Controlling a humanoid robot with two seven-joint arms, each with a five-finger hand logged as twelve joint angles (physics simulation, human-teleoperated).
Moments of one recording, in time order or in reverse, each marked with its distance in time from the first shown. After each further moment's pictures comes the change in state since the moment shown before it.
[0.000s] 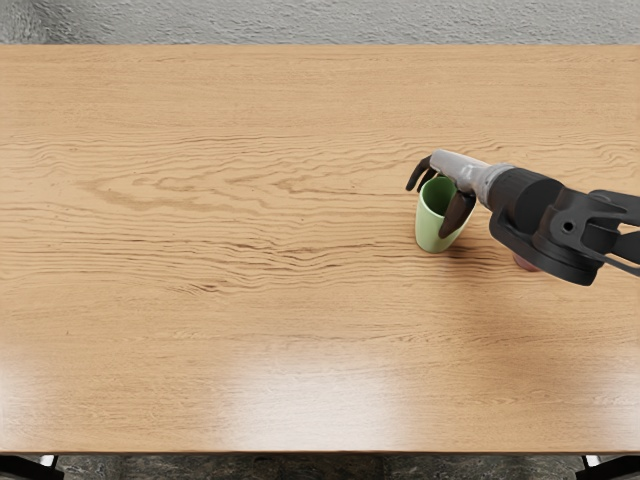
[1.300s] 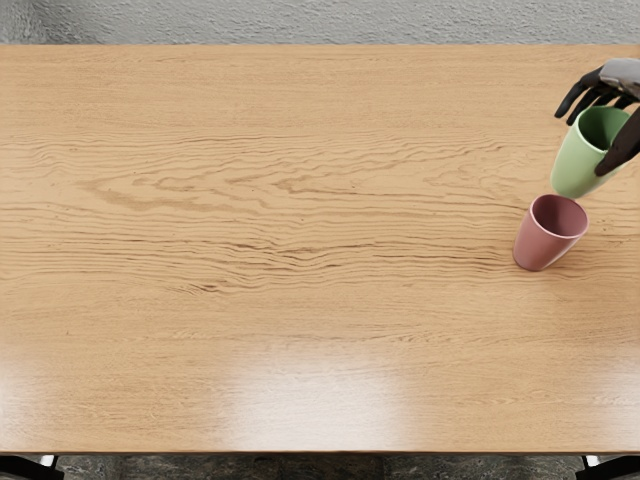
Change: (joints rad) left arm 0.000 0.000 0.000 0.000 0.000 0.000 0.000; right arm -0.035 -0.455 0.400 0.059 0.089 0.432 0.000
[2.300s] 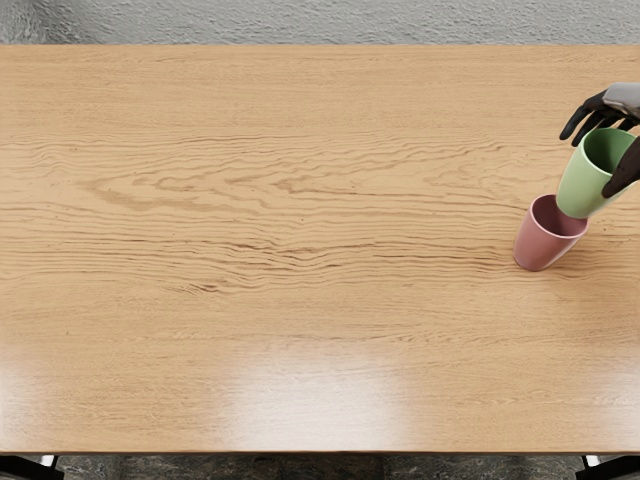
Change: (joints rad) left arm 0.000 0.000 0.000 0.000 0.000 0.000 0.000; right arm -0.054 -0.049 0.011 0.068 -0.003 0.001 0.000
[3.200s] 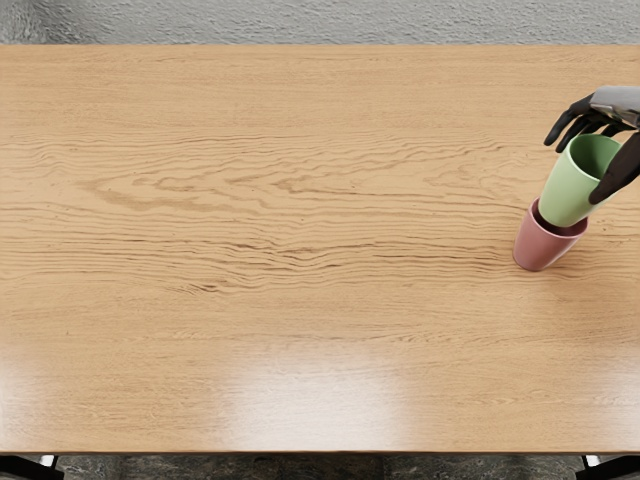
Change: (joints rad) left arm 0.000 0.000 0.000 0.000 0.000 0.000 0.000; right arm 0.021 -0.018 0.002 0.036 0.083 0.029 0.000
